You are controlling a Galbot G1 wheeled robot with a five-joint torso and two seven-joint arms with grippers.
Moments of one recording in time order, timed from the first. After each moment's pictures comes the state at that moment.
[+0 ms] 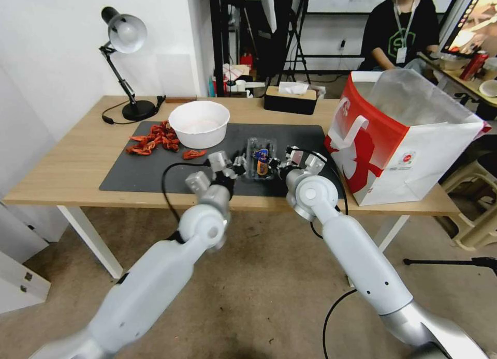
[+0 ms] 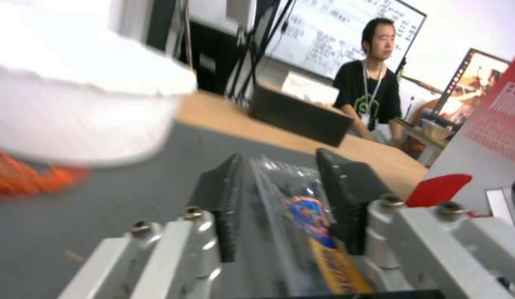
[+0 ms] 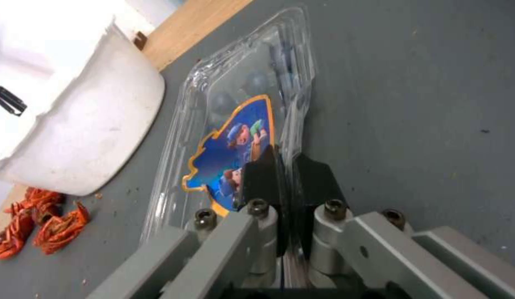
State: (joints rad) left arm 0.88 -1.10 0.05 -1.85 -0.83 0.02 -0.38; right arm -0.66 1.28 0.04 1.59 1.25 -0.36 0.57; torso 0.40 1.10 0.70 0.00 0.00
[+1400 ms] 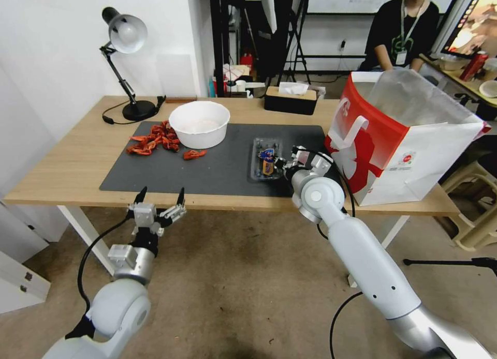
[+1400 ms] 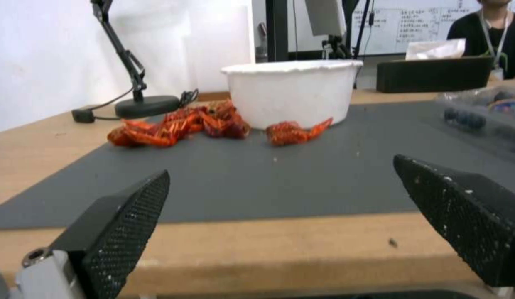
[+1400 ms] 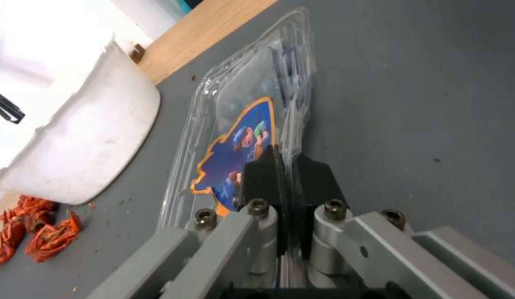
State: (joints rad) left arm 1.47 -1.01 -0.34 -1.99 -0.42 -0.17 -0.32; right arm -0.68 1.25 0.05 1.61 1.23 -0.35 0.56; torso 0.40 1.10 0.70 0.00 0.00
